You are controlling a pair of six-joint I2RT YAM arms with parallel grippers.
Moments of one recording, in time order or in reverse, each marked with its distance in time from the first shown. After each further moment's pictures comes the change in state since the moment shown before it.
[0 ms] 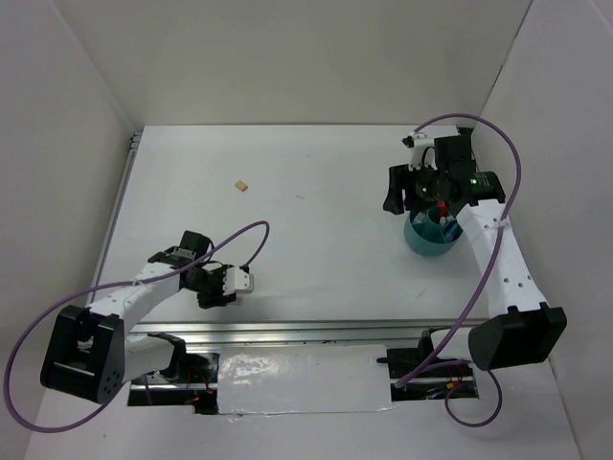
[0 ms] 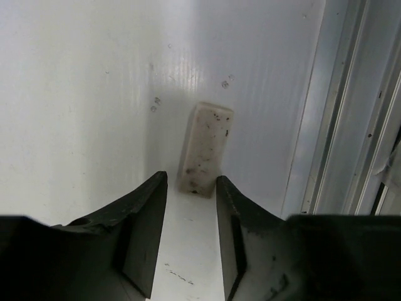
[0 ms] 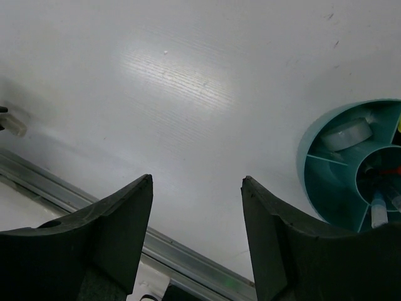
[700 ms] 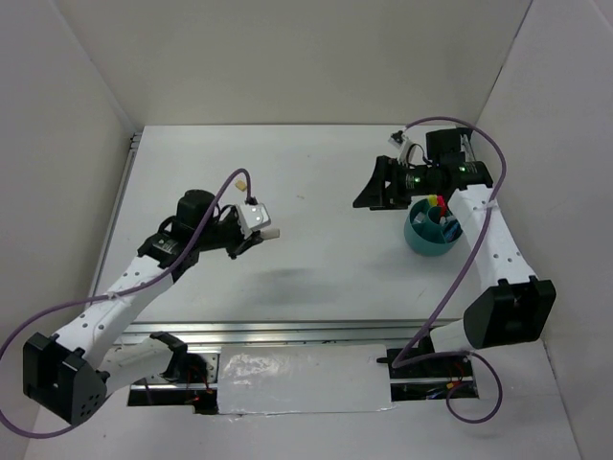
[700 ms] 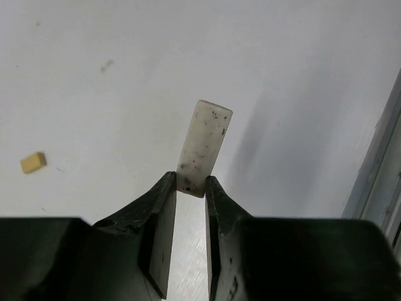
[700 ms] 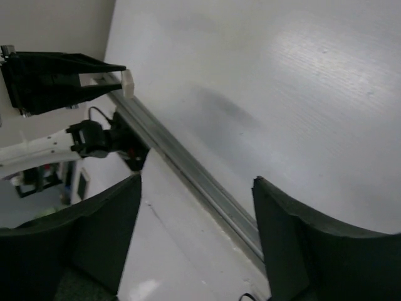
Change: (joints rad) left arm -0.169 -0.122 0.301 0.253 0.010 -0.595; right arm -0.013 0.109 0.027 0.028 -0.487 0.219
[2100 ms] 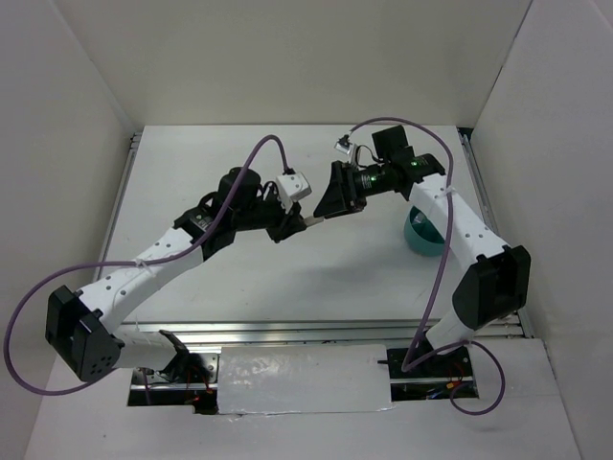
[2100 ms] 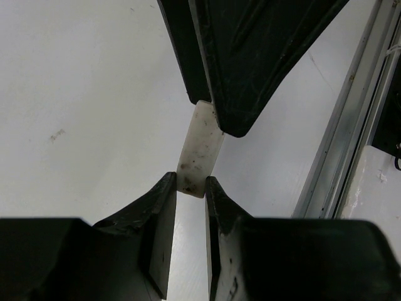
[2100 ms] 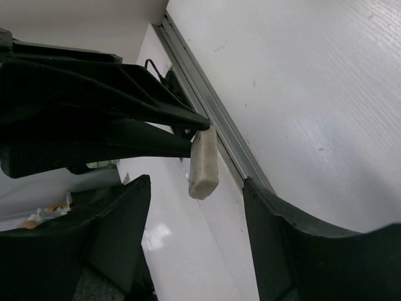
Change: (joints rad) left arm -0.266 0.243 0.322 0.091 -0.116 -0.428; right arm 0.269 0.159 0.066 0.122 -0.145 0.126
